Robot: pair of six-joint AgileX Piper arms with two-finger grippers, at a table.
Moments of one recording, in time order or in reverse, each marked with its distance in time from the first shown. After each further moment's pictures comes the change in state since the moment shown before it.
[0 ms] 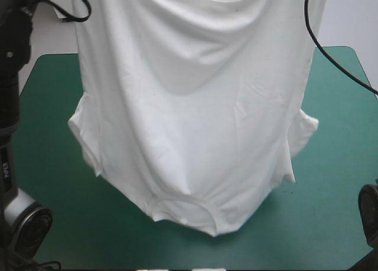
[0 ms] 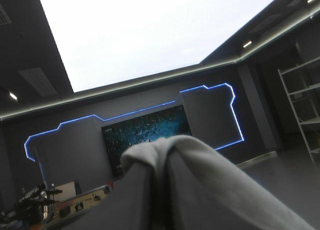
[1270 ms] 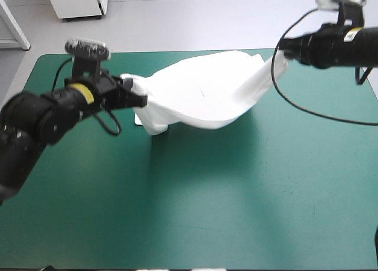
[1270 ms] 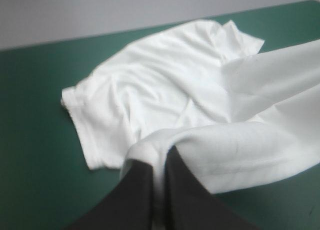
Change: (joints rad) left arm -0.030 -0.462 1.149 0.014 0.394 -0.485; right arm 0.000 -0.204 0.689 -0.052 0.578 0.131
